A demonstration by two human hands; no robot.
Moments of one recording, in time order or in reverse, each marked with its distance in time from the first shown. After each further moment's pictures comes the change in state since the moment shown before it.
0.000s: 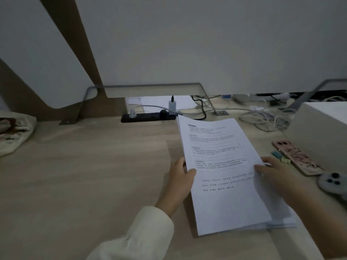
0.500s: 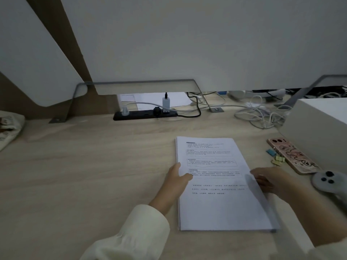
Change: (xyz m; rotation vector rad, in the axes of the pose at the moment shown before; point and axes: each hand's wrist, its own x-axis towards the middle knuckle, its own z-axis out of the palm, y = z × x) left_hand 0.022 -0.021 0.011 -0.075 -0.073 -0.179; right_hand 0.037 0.023 -0.008 0.143 -0.054 0.347
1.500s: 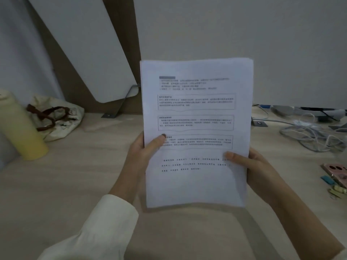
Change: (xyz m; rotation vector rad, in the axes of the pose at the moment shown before) left_hand -0.070 0.060 -0.153 -0.327 0.330 0.458; right_hand -0.095 -0.065 0.118 0.307 -0.759 -0.652
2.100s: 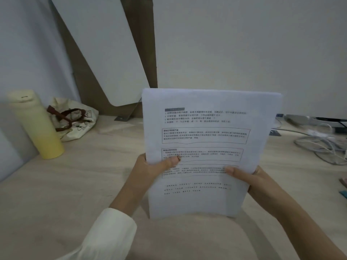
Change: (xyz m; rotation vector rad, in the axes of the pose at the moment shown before) left_hand -0.024 0.013 -0.017 0.041 -0.087 0.037; right_hand 0.000 0.000 0.026 -0.051 -0.131 -0.046
